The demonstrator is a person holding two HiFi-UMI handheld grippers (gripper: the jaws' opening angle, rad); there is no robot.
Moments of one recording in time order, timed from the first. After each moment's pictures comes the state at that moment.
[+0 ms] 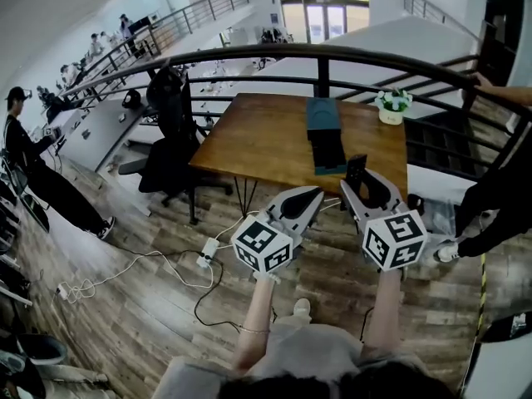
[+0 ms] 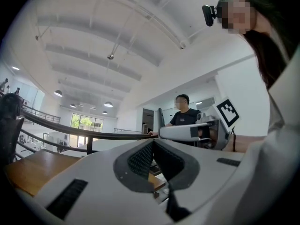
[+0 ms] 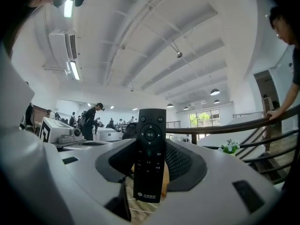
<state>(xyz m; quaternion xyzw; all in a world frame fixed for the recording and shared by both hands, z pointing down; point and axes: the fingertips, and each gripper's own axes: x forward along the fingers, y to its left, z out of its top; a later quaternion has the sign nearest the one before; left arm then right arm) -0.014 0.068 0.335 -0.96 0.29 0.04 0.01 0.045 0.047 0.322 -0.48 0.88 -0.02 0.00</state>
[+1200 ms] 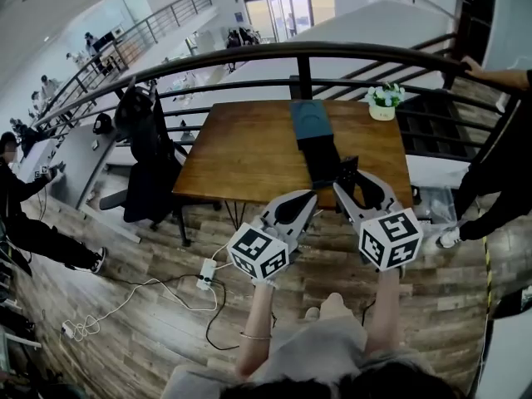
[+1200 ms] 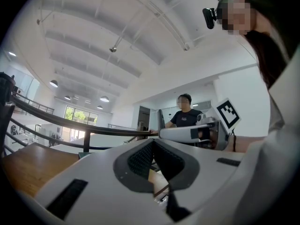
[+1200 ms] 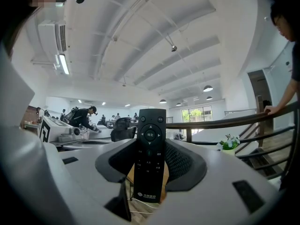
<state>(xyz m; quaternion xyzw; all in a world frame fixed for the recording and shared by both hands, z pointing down) -0.040 -0.030 0.356 -0.97 0.25 0.04 -0.03 0.021 -0.045 0.346 -0.52 0.85 -0.05 -0.02</state>
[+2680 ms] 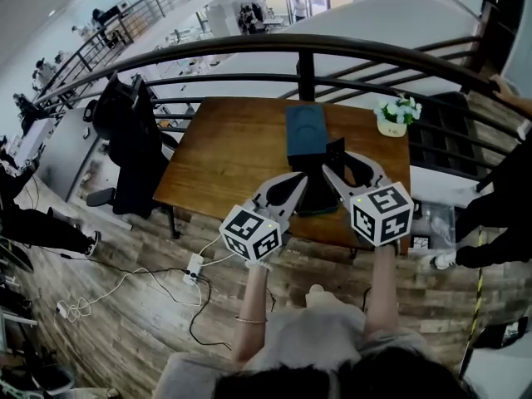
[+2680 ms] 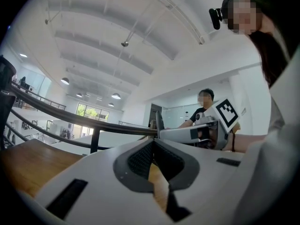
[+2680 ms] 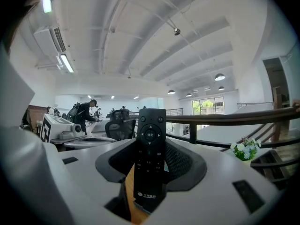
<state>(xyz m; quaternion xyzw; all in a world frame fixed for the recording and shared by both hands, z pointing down) 0.015 -0.213 0.374 -0.95 0.31 0.04 -0.05 0.070 -0.238 0.368 -0.45 0.89 -0.07 -0.07</state>
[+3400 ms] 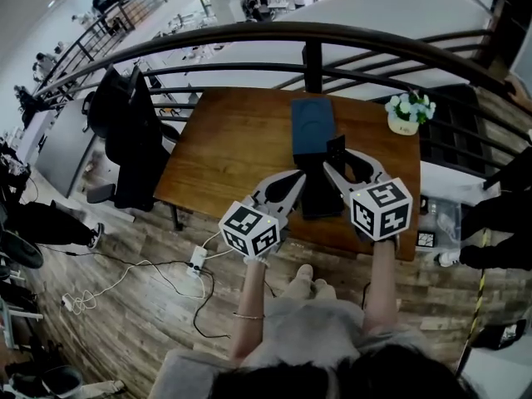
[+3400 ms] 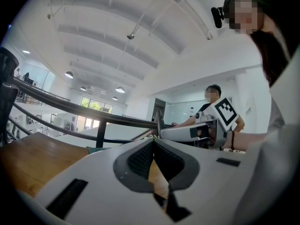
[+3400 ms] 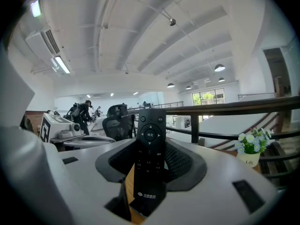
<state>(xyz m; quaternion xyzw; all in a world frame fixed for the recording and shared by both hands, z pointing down) 0.001 -0.262 0.404 -0.94 0.32 0.01 -0.09 0.063 -0.290 0.401 -0.44 0.88 -0.11 -0.08</state>
